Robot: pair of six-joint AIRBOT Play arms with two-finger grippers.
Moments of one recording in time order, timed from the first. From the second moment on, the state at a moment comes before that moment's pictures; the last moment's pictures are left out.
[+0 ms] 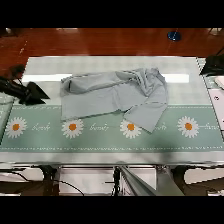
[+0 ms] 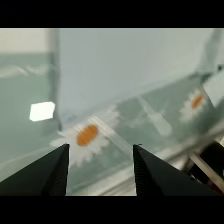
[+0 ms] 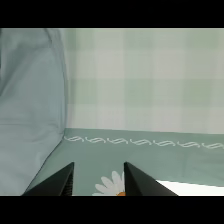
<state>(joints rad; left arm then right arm) 0.43 -1.54 1.24 0.90 -1.62 -1.23 -0.33 -1.65 1.89 -1.38 1.68 1.36</state>
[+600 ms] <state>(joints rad) 0.44 -1.52 0.99 0.94 -1.46 -1.22 -0.34 -1.64 1.81 -1.33 1.70 1.33</state>
